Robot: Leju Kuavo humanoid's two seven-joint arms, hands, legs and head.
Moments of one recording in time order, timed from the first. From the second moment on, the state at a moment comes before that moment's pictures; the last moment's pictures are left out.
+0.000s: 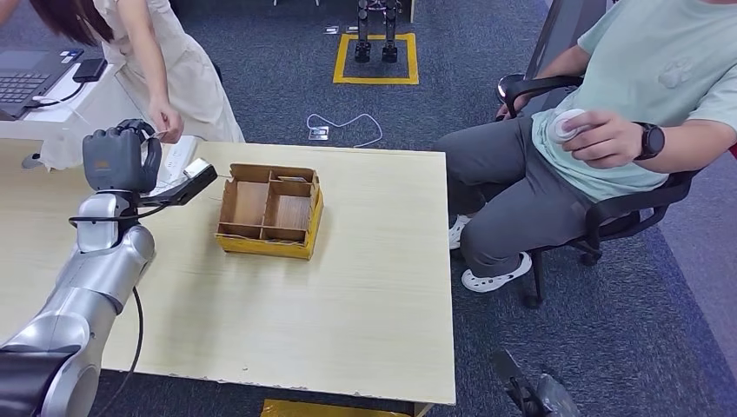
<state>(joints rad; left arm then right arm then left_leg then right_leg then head) -0.77 0.28 -0.10 -0.70 -1.31 0.64 -0.14 -0.32 0.05 -0.37 -0.26 1.18 -0.43 0.01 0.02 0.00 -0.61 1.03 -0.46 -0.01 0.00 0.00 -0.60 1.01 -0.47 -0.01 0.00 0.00</state>
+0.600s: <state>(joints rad) -0.77 0.25 -0.07 -0.71 -1.35 0.64 -0.13 -0.32 0.05 -0.36 -0.26 1.18 -0.43 0.01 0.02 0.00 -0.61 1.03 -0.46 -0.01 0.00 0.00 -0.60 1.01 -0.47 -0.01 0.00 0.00</state>
